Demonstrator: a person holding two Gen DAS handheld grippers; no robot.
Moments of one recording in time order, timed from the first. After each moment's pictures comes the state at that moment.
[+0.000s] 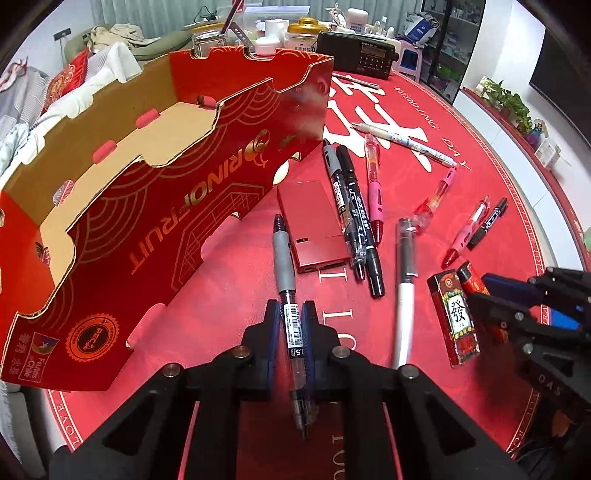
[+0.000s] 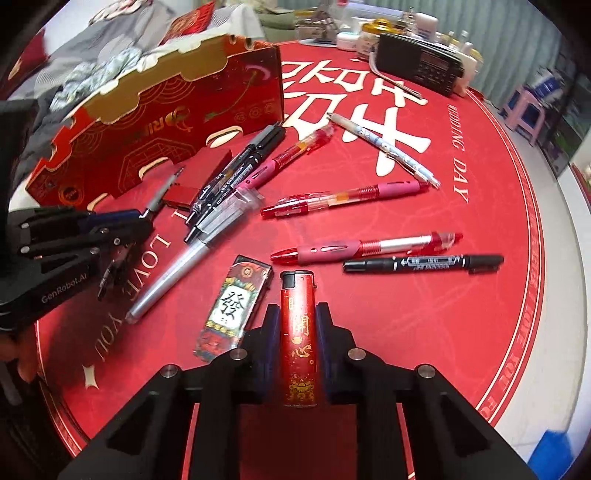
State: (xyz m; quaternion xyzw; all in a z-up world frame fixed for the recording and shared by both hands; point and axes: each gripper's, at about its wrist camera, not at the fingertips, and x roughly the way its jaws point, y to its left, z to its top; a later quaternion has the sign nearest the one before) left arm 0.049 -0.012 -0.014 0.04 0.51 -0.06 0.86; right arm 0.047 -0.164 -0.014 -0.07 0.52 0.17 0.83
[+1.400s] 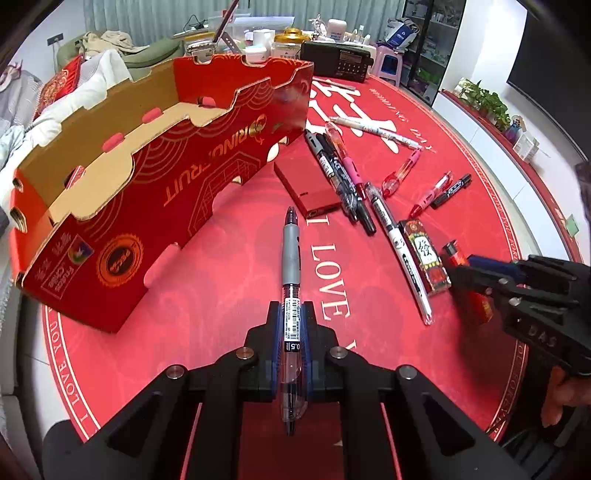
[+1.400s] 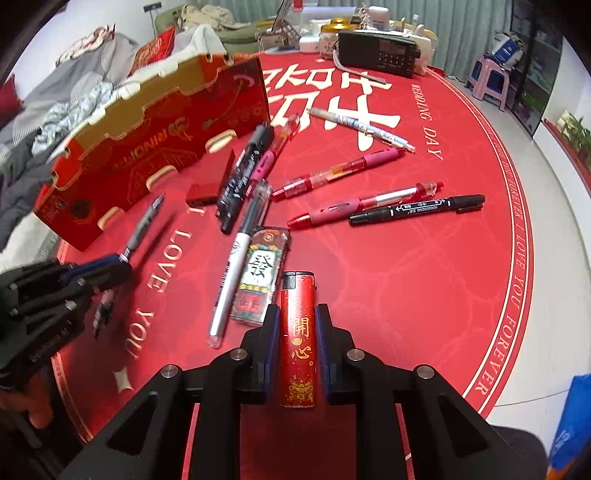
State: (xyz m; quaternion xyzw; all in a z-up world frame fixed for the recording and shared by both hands) left arm -0.001 -0.001 -0.011 0.03 0.51 -0.10 0.85; right arm 0.009 -0.163 -0.003 0.00 0.51 0.13 0.85
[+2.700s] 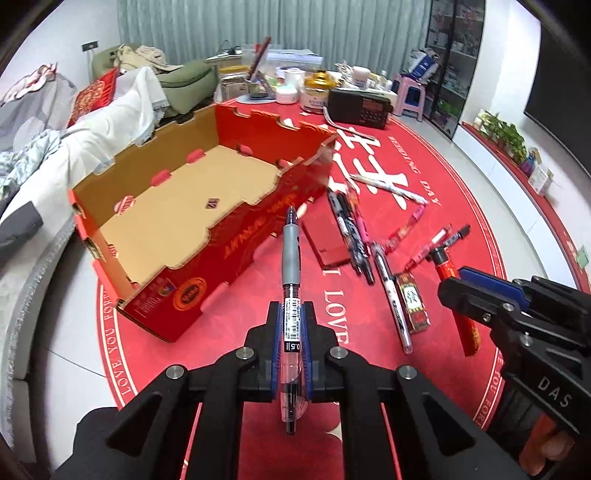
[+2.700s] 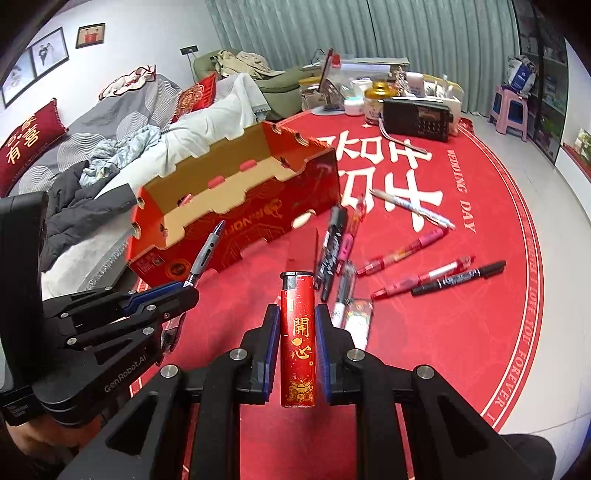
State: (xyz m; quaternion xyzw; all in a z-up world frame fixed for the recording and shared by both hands) left arm -0.010 0.013 0.057 0.00 0.46 -0.05 0.89; right arm -0.006 -0.124 0.070 0.03 0.43 0.20 0.88
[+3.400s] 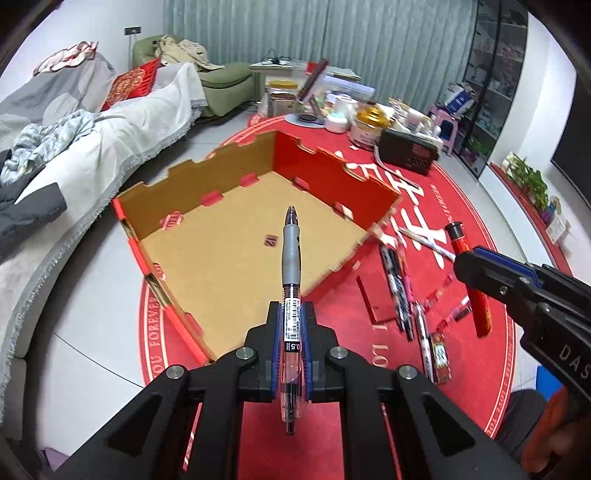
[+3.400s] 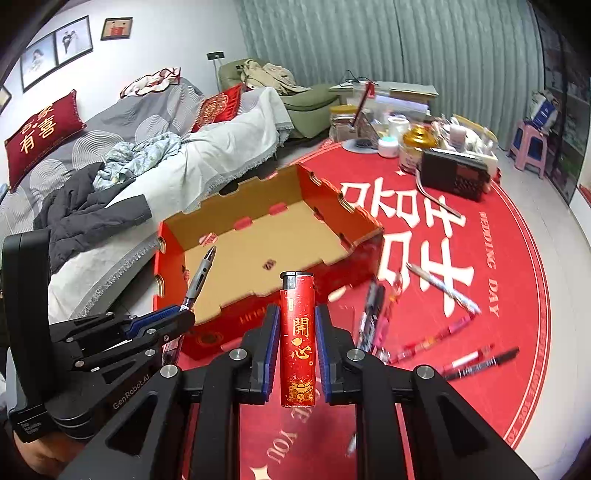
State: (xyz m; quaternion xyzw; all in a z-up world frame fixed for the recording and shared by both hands) left arm 0.017 0.075 0.091 -0.05 0.43 0.01 0.90; right arm 0.047 -0.068 0.122 0.00 0.39 0.23 0.89
